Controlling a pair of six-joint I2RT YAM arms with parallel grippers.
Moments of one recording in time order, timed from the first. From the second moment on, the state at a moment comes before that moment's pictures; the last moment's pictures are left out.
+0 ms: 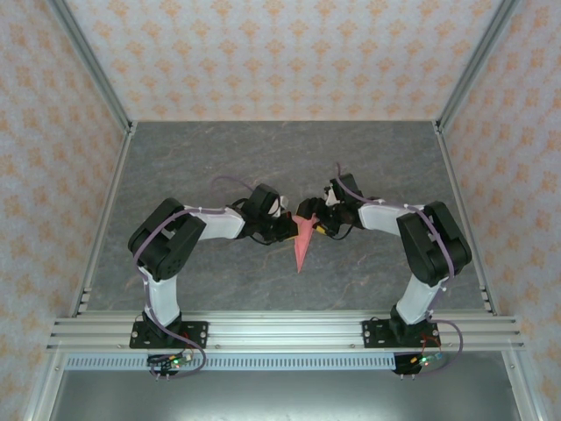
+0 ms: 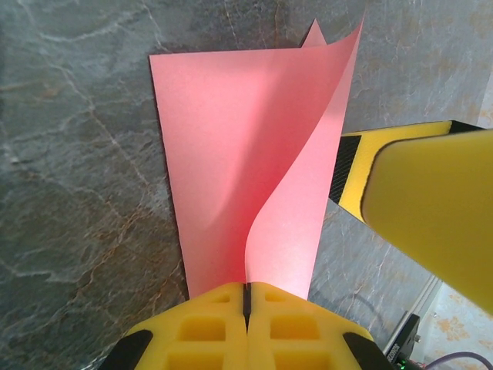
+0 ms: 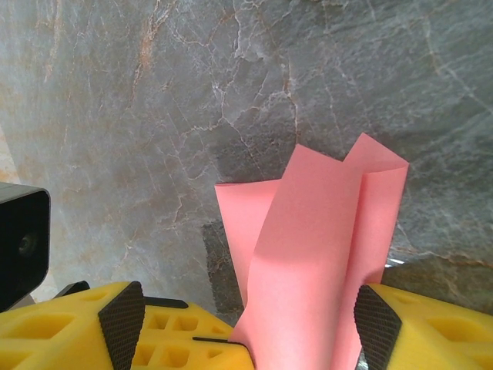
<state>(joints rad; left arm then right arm) -0.59 1.89 0.97 0.03 0.52 -0.90 0.41 1.74 0.88 -0.11 -0.53 0.85</state>
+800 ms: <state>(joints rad) -0.59 1.92 0.98 0.02 0.52 -0.88 0.42 1.73 0.88 -0.12 -0.52 0.84</state>
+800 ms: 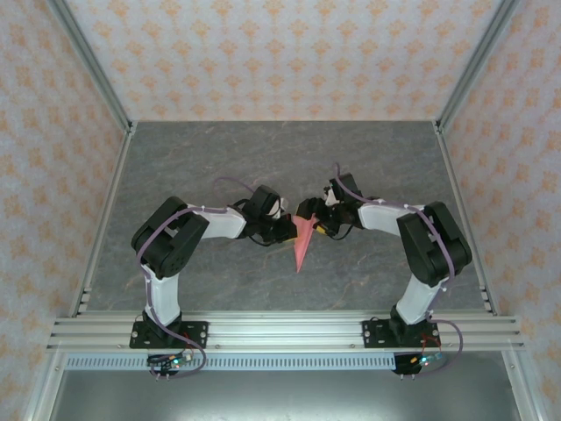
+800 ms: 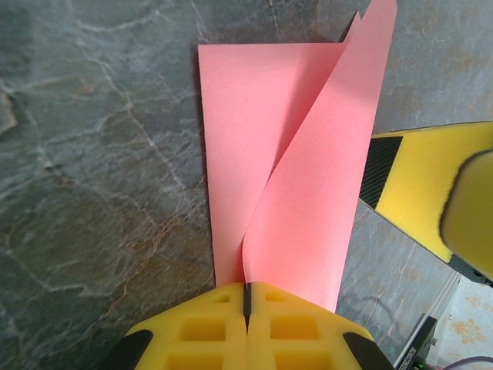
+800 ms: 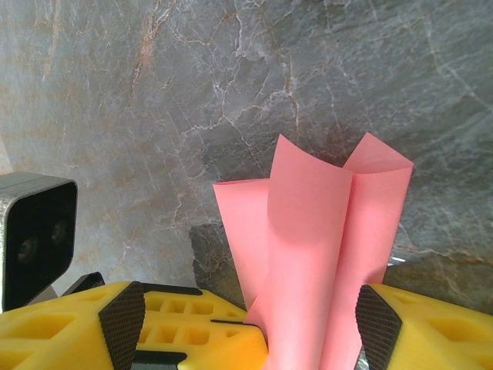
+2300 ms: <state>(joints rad) -0.59 1.92 0.98 0.01 0.50 -0.87 0.44 1.67 0.87 -0.05 -0.51 0.93</state>
